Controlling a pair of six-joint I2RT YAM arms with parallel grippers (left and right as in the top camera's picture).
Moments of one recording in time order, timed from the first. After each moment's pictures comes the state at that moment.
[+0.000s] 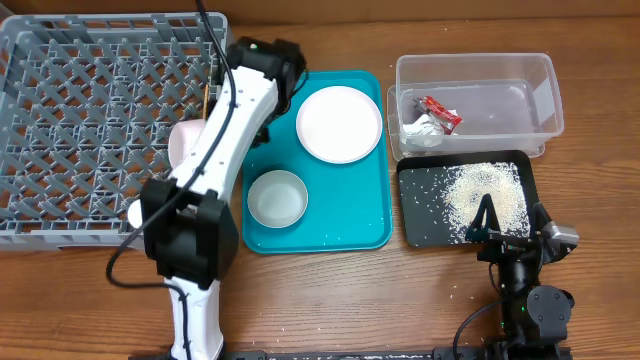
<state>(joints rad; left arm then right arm) -0.34 2.11 2.02 -1.62 -0.59 -0.61 0.03 0.01 0.02 -0.02 0.11 0.30</state>
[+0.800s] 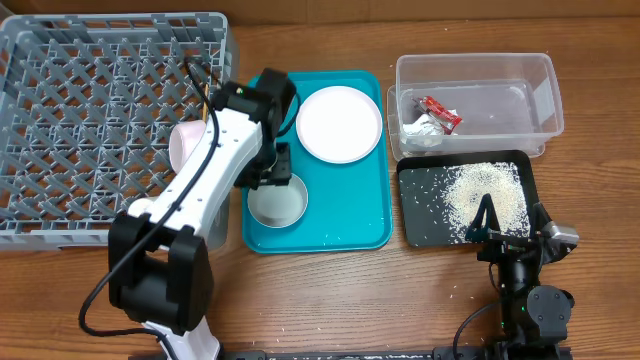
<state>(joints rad) -0.32 1.87 1.53 -1.26 -0.07 -0.44 0.03 0.01 0.02 -0.02 0.11 0.31</state>
